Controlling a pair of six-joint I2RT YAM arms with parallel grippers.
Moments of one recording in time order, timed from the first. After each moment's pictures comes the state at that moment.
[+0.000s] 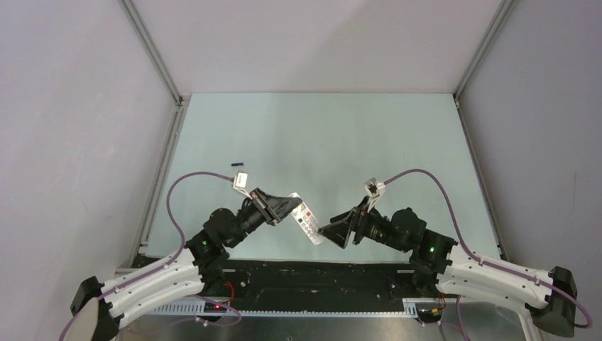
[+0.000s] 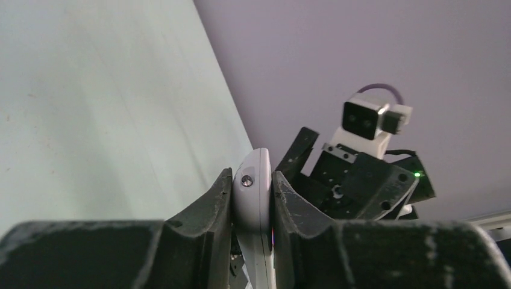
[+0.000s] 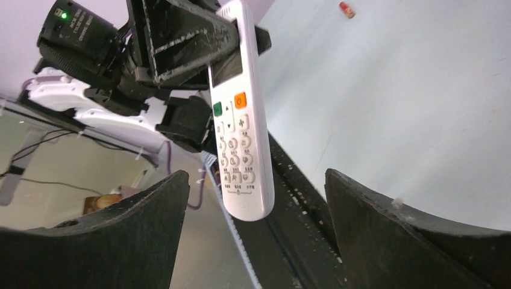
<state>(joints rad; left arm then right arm) -0.92 0.59 0.26 0.38 -0.09 -1.08 1.10 0.62 0.41 0.11 0.02 0.75</state>
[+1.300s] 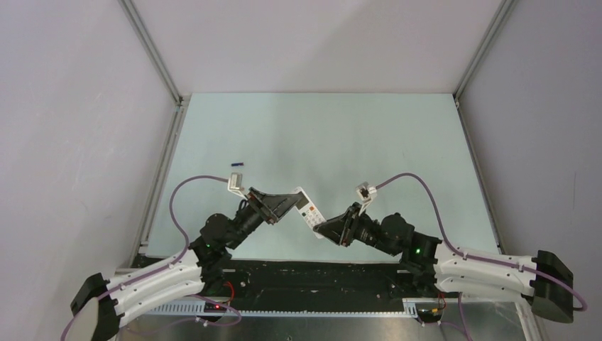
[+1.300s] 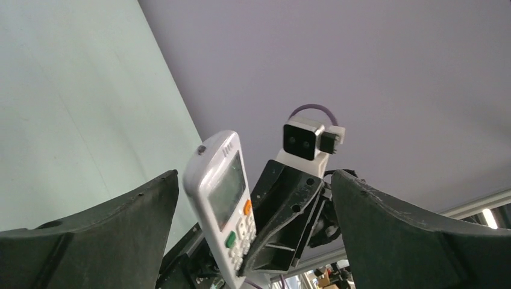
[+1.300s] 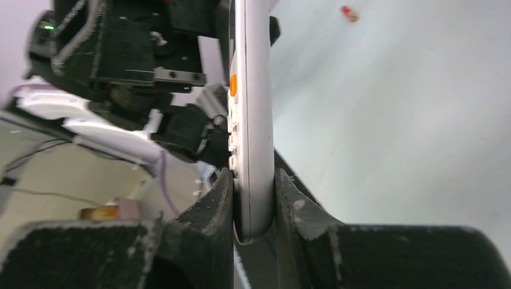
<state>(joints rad) -0.92 0.63 0.18 0.67 -0.10 -1.15 1.15 0.76 0.30 0.44 0.03 0.83</state>
